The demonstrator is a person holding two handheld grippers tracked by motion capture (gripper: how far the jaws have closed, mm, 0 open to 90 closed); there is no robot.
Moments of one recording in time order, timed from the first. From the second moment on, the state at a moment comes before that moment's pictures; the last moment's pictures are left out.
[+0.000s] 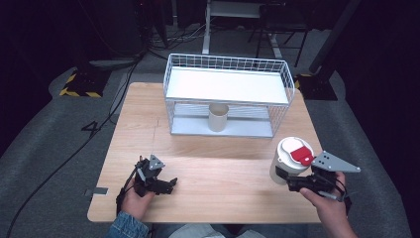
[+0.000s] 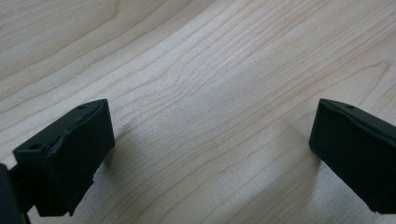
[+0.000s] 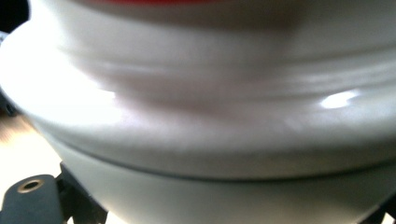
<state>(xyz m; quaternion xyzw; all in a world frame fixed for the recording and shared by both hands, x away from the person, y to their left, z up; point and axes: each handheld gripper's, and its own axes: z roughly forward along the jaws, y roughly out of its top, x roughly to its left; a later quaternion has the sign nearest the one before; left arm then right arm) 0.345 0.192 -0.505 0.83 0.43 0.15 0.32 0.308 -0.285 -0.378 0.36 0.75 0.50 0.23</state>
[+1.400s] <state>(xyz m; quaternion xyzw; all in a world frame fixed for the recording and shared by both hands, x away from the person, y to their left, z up) 0.345 0.191 -0.506 0.83 0.44 0.15 0.32 0.436 -0.220 -0.259 0.33 0.74 0.54 0.24</state>
